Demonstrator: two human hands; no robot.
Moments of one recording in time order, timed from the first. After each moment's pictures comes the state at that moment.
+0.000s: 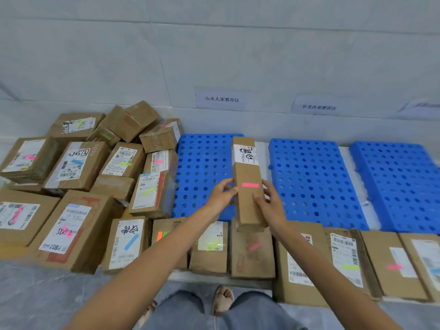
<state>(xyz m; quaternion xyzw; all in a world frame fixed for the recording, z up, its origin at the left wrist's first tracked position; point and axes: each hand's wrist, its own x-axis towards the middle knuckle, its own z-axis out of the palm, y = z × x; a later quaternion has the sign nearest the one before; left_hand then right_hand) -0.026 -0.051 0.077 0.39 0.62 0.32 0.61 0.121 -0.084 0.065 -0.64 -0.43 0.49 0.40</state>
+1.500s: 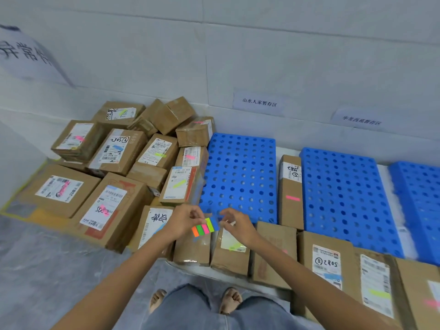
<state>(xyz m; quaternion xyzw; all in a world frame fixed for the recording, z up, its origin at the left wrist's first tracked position) -0.195 -0.120 0.044 0.59 0.67 0.20 0.42 0.005 -0.099 0.019 -0.52 -0.70 0.47 0.13</state>
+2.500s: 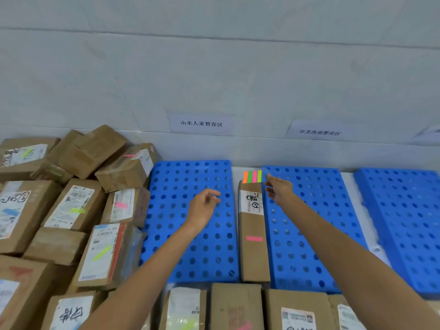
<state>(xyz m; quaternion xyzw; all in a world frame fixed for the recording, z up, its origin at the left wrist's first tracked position) -0.015 0.100 0.028 0.50 0.65 0.30 0.48 0.207 0.169 0.021 -0.71 -0.16 0.54 0.43</state>
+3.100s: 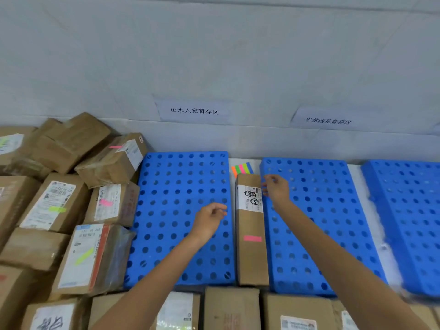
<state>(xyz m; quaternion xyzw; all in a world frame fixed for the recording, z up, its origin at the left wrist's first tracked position) 0.011 0.091 -0.023 0.46 0.65 0.23 0.55 0.209 0.171 -0.031 -0.77 -0.32 0.44 0.35</state>
